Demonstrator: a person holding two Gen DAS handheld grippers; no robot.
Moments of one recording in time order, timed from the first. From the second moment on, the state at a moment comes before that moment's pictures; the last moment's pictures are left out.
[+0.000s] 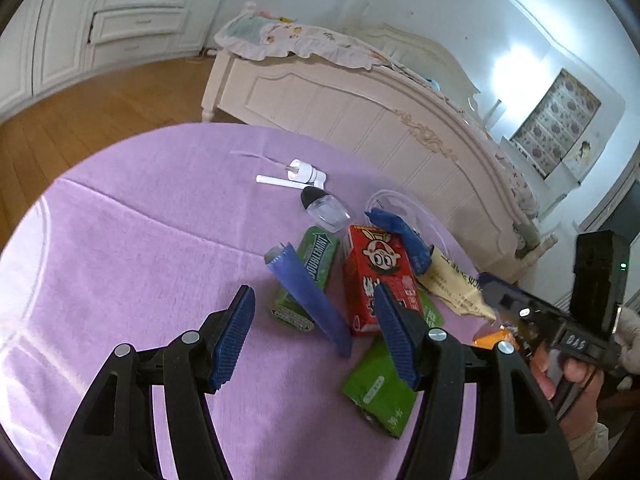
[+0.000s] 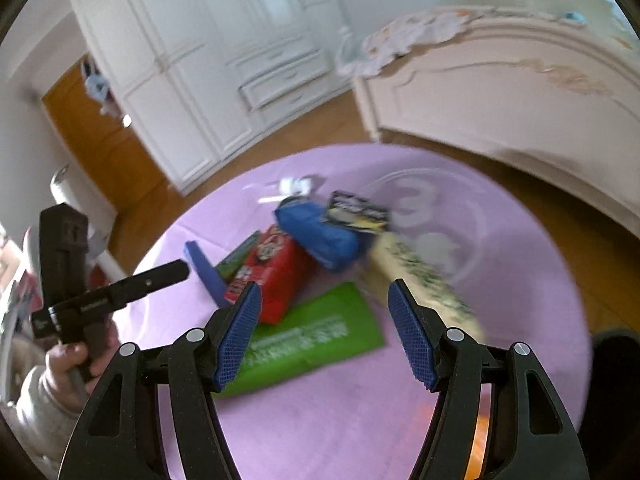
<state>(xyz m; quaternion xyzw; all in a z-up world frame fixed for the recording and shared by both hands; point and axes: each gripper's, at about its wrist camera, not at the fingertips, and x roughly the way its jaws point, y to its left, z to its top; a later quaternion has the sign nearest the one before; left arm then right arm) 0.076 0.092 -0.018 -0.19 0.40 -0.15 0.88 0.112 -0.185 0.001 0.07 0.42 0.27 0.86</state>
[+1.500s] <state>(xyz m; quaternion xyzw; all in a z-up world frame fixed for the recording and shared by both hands) 0.069 0.076 0.004 -0.17 0.38 -0.20 0.89 0.133 -0.162 0.026 0.16 0.40 0.31 0.85</state>
